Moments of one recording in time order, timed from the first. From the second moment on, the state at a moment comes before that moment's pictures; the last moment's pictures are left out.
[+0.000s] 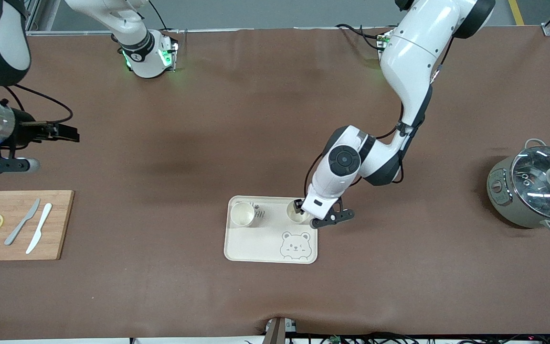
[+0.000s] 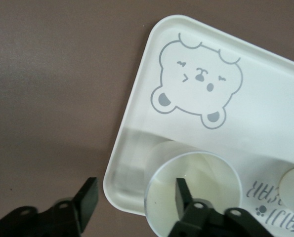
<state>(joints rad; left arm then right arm) -0.47 0.78 -0.13 -1.46 0.03 2.38 -0.85 0.12 0.15 -0.11 -1.56 0.02 1.44 0.03</state>
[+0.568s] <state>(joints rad) -0.47 0.79 -0.13 -1.44 0.03 2.39 -0.85 0.20 0.22 -0.11 -1.62 0.13 1.54 0.24</state>
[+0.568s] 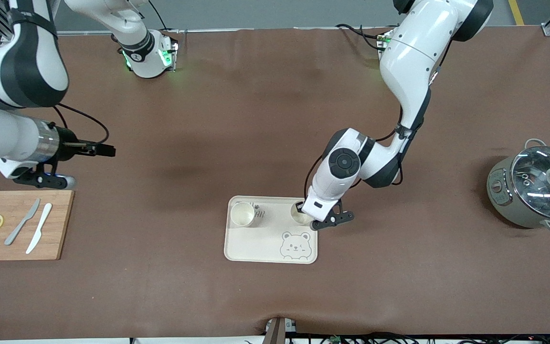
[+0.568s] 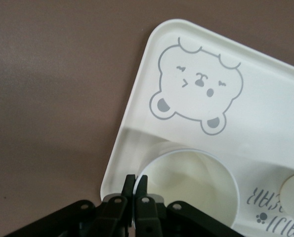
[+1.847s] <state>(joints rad) -0.12 0.62 -0.10 -1.49 0.03 2.02 -0.80 0.51 0.49 -0.10 -1.60 0.25 2.06 0.62</state>
